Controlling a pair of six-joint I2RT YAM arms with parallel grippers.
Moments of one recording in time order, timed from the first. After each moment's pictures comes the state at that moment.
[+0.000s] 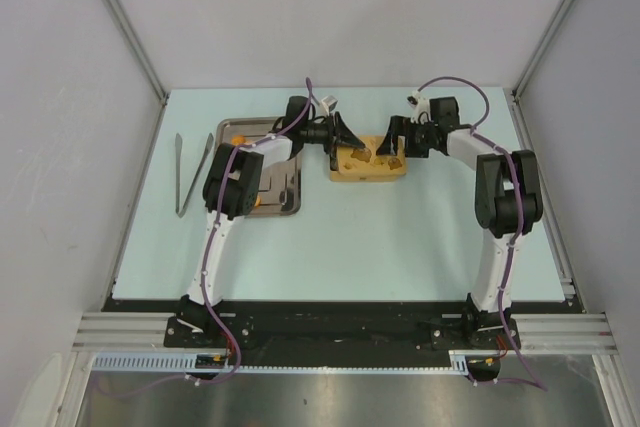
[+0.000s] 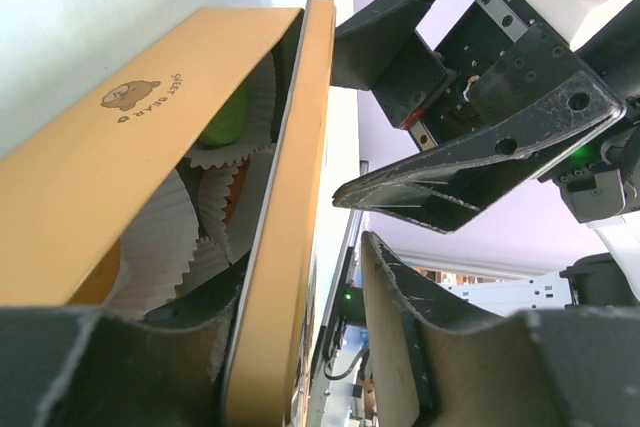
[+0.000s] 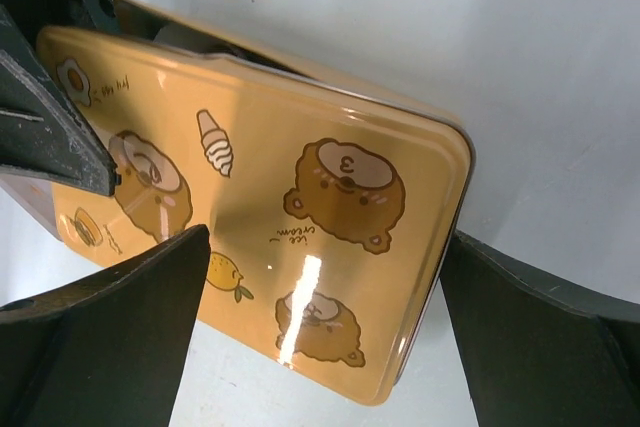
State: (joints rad) left arm -0.38 2.51 1.85 0.23 1.04 -1.06; right arm 0.13 2.05 1.43 -0.20 -0.58 0.18
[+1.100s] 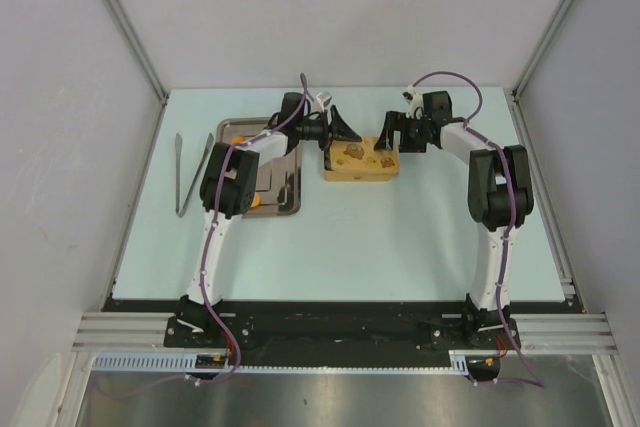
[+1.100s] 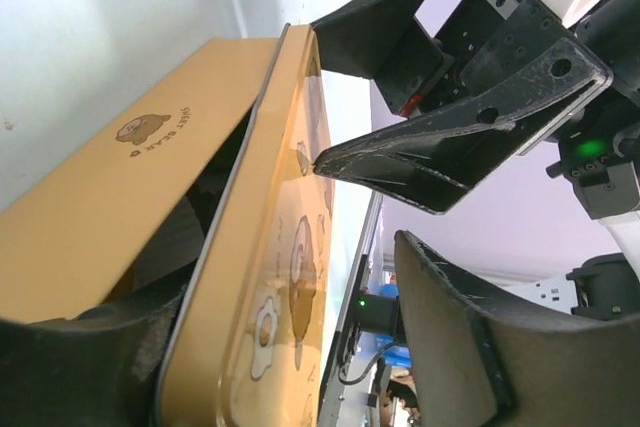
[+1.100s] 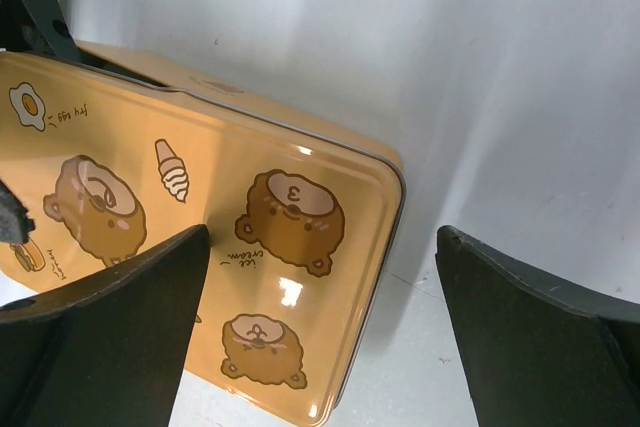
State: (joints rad) left arm -0.35 2.51 1.88 0.15 1.03 -0.99; right arm 0.16 2.13 1.56 -0.26 -0.50 0.19
